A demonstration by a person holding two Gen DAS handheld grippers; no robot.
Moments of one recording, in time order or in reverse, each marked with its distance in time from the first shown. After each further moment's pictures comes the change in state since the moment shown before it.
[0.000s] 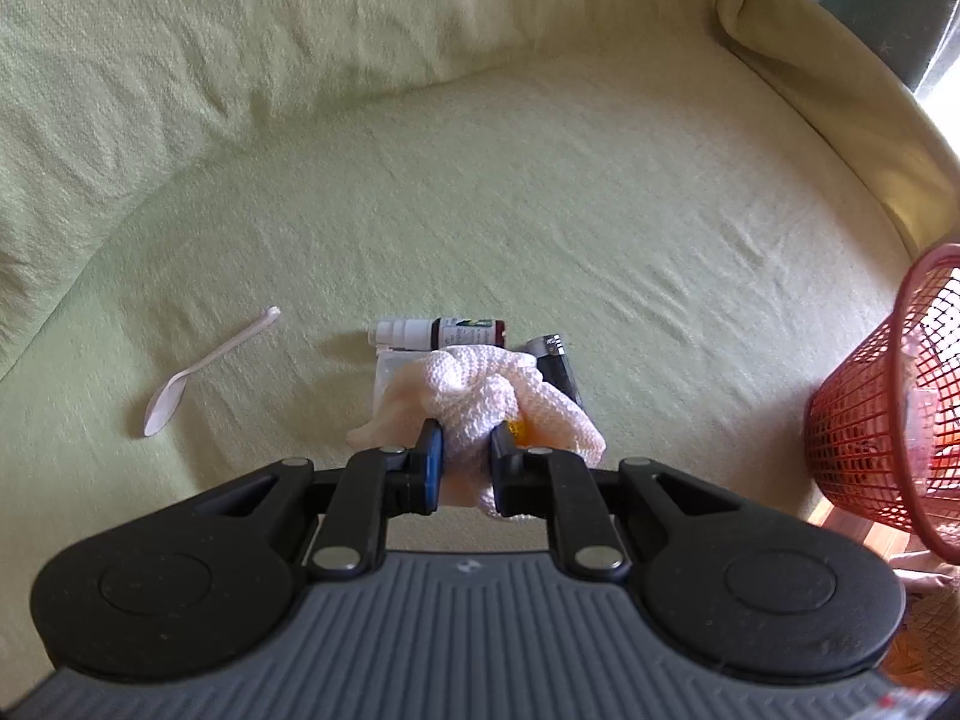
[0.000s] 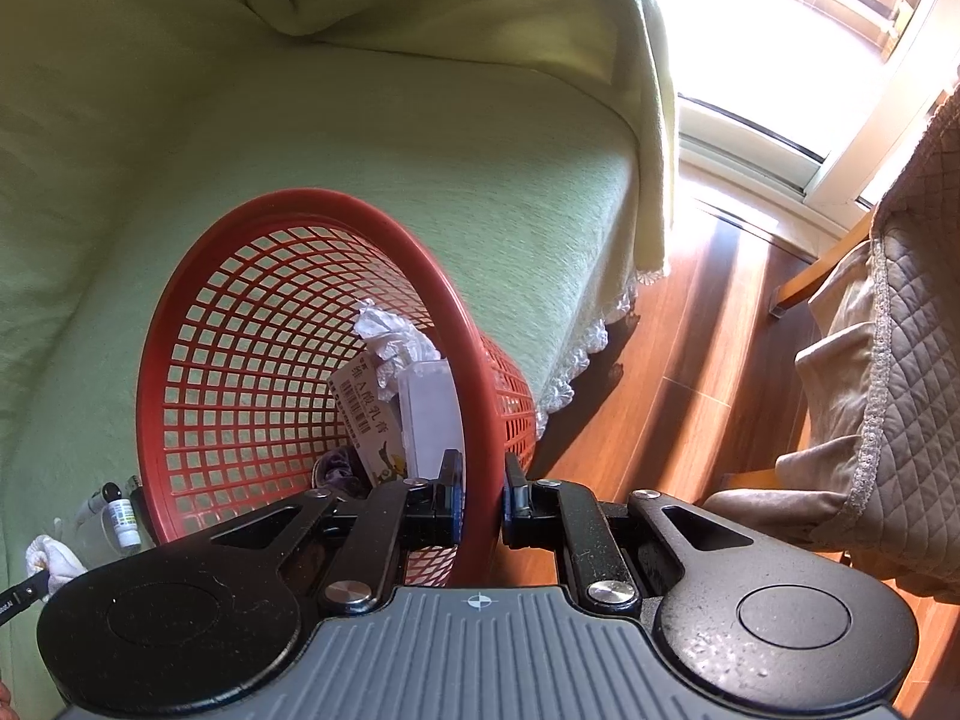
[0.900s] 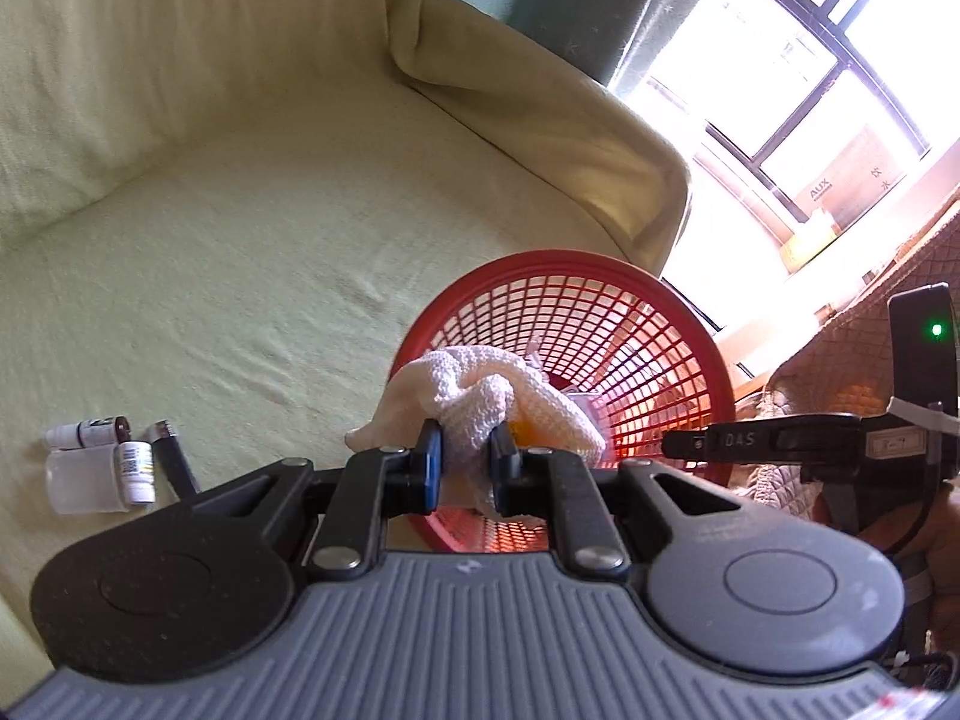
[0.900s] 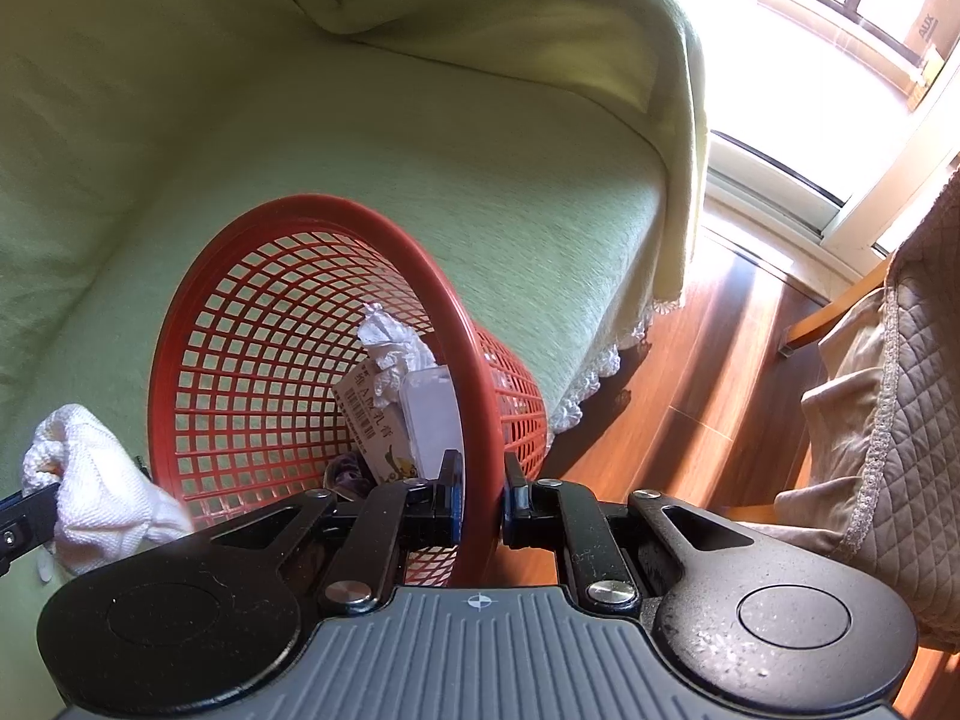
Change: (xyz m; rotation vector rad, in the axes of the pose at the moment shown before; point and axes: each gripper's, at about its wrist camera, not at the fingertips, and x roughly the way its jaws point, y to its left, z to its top) left arm -0.066 -0.178 0.010 0.203 -0.073 -0.425; right arm 0.004 0.009 0.002 -0.078 -0.027 0.003
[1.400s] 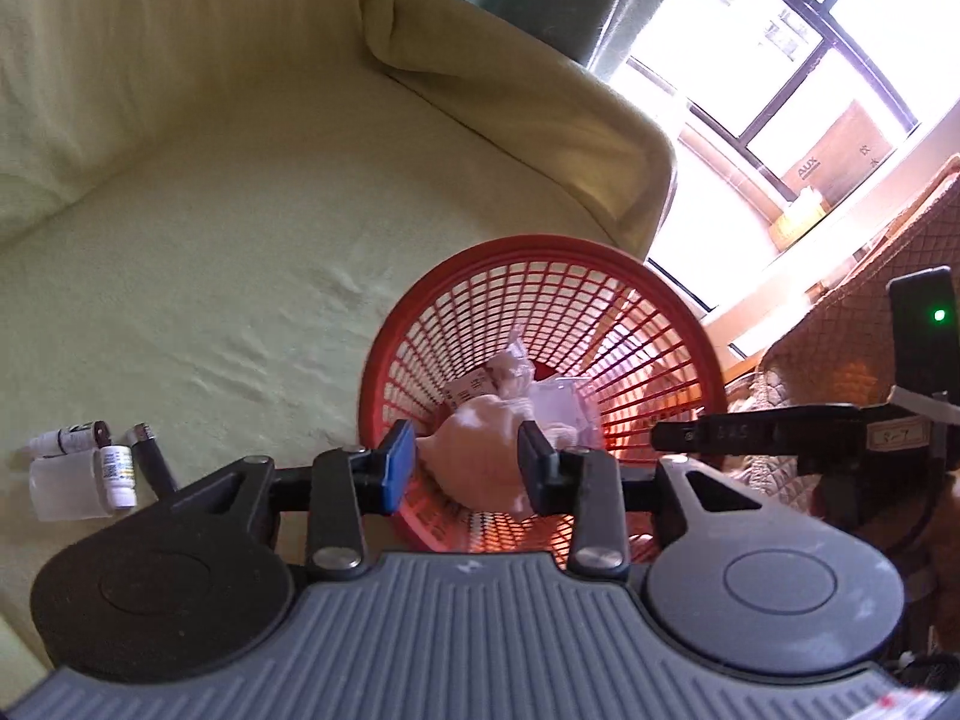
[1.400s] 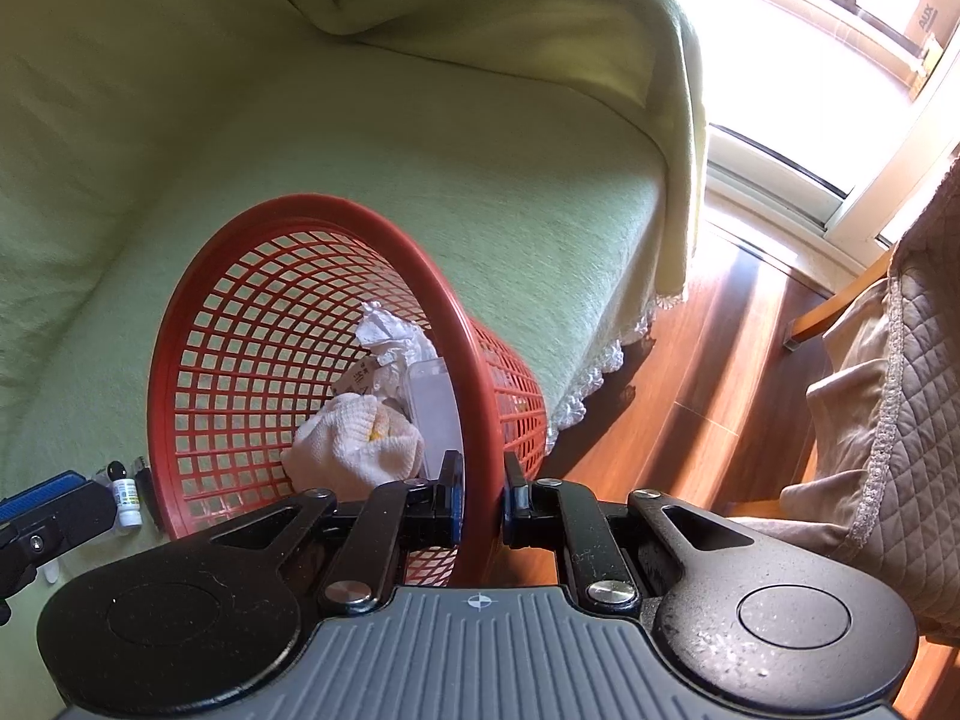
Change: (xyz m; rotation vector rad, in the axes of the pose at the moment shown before) left arm 0.004 0.000 -0.003 0.028 0.027 0.019; right arm 0.002 -0.006 -0.005 0.011 0.001 0.014
